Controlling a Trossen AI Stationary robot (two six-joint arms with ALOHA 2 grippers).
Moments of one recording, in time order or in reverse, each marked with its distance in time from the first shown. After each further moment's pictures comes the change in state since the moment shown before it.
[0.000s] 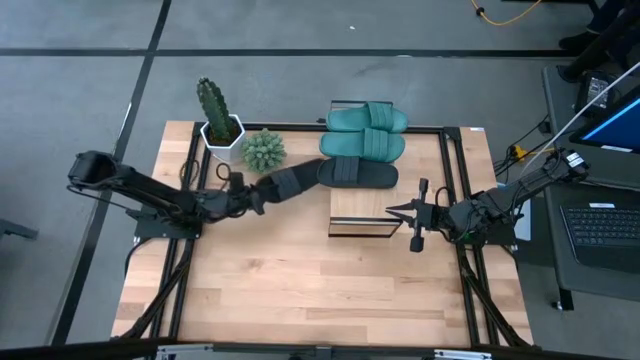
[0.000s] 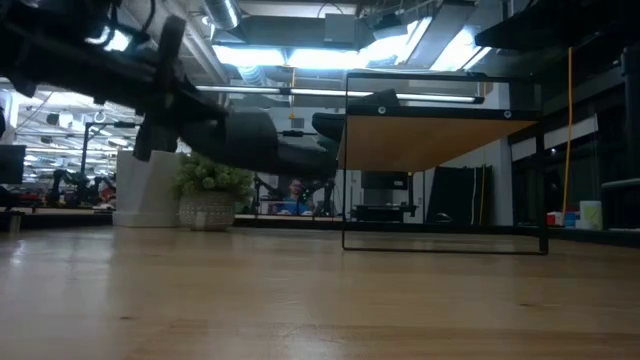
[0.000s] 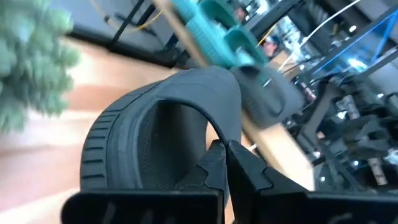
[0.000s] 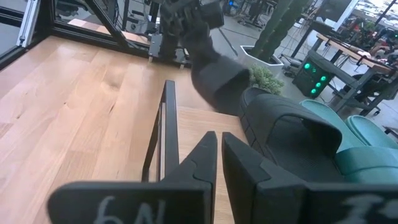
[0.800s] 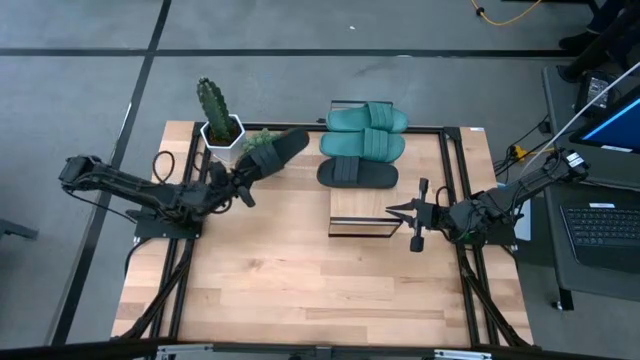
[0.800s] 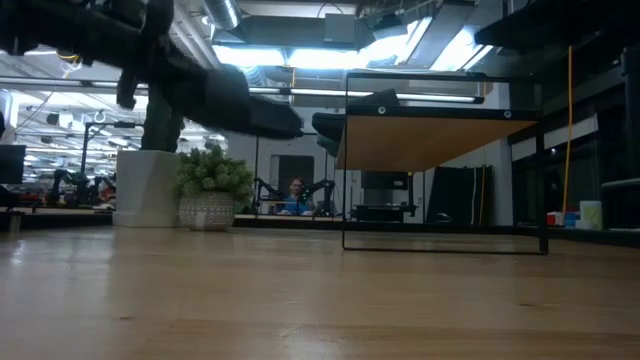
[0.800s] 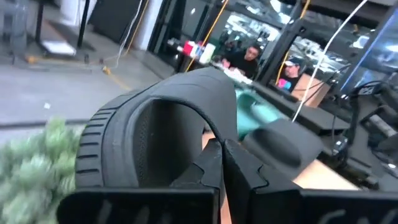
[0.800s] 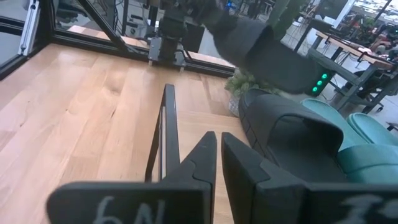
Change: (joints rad) left arm -0.044 -0.341 0.078 -0.285 -0.253 0.461; right arm 0.000 0.000 0.000 0.012 0.000 0.027
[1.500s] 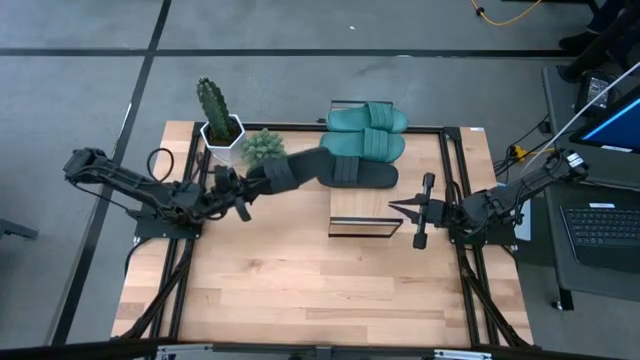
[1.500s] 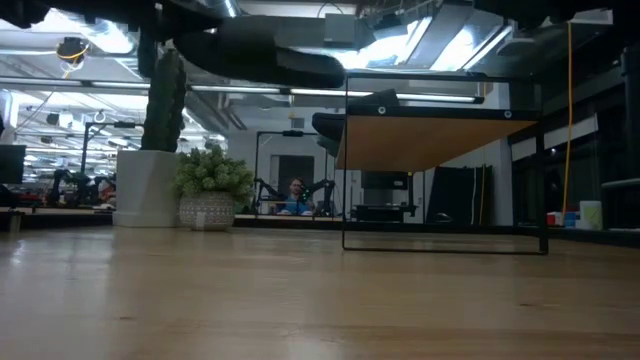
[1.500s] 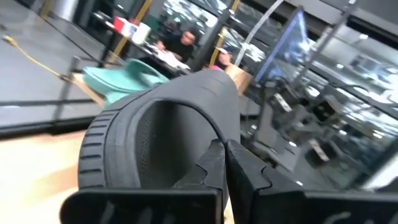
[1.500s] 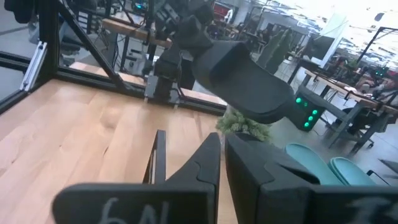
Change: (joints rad) left arm -0.110 0.055 0.131 0.023 0.175 -0.040; right arm 0.000 -0.043 0.000 0.153 0.001 -0.165
